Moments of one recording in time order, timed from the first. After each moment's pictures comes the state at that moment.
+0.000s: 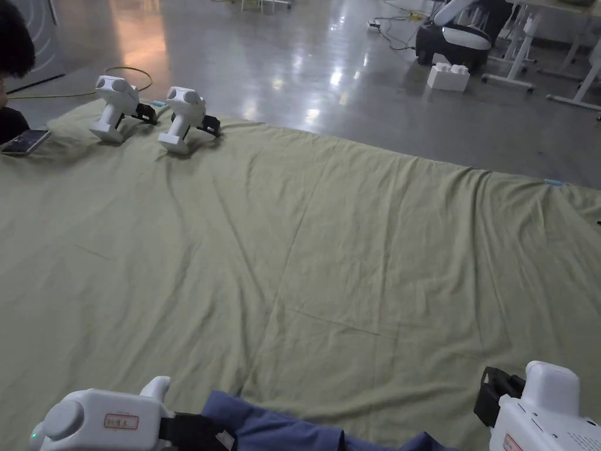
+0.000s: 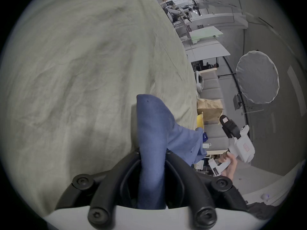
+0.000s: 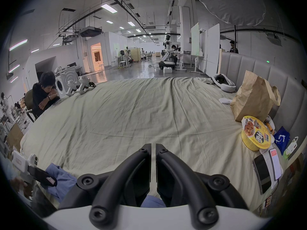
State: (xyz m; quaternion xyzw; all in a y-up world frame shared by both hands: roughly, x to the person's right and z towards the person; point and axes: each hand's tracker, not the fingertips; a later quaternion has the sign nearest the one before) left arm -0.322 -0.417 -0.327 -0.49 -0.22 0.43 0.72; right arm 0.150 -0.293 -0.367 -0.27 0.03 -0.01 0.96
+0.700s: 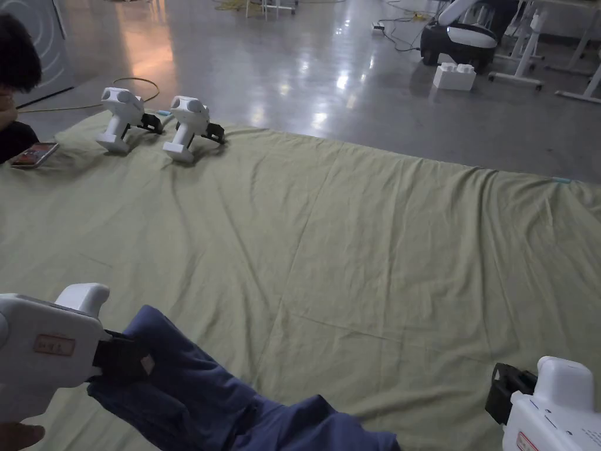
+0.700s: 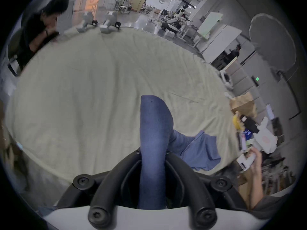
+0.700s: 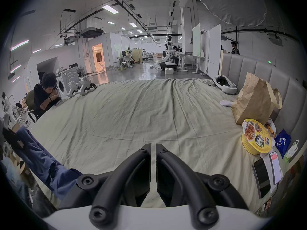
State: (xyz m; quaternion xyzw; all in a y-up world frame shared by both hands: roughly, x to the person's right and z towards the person) left arm -0.336 -0.221 -0.315 -0.49 -0.05 0.14 0.86; right arm 0.159 -0.285 -0.373 -0.27 0.04 -0.01 0.96
